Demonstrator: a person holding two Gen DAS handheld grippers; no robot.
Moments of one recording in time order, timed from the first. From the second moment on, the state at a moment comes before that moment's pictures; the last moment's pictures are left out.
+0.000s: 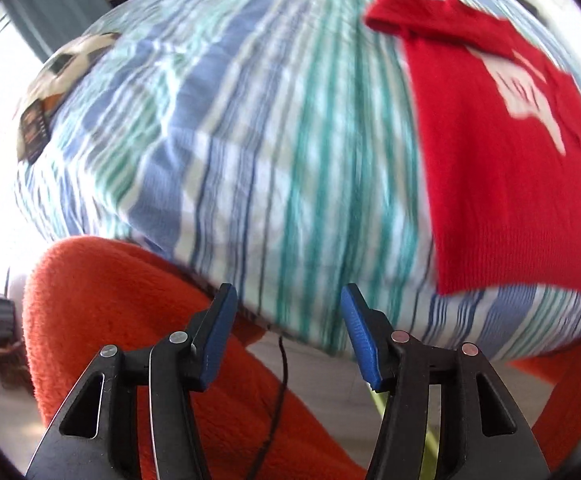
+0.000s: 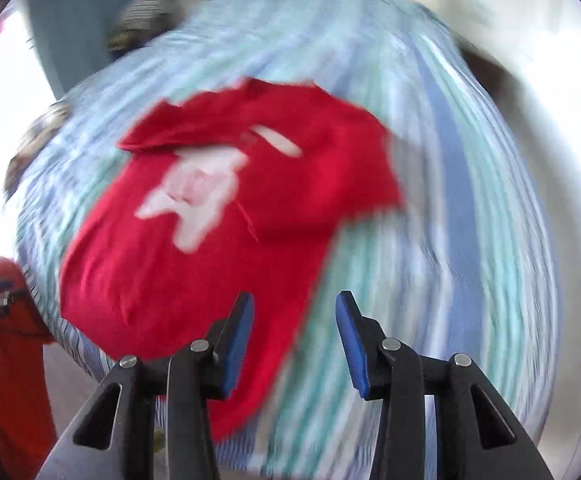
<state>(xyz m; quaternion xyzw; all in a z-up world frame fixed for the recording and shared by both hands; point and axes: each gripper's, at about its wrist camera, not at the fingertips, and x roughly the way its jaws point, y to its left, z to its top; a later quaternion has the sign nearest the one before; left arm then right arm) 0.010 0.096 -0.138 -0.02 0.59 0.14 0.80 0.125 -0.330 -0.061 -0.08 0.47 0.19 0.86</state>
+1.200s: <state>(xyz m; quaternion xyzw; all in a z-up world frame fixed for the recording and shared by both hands) 0.021 0.084 -0.140 0.01 0.60 0.19 0.78 0.183 -0.652 -0.159 0.19 0.49 -0.20 0.83</state>
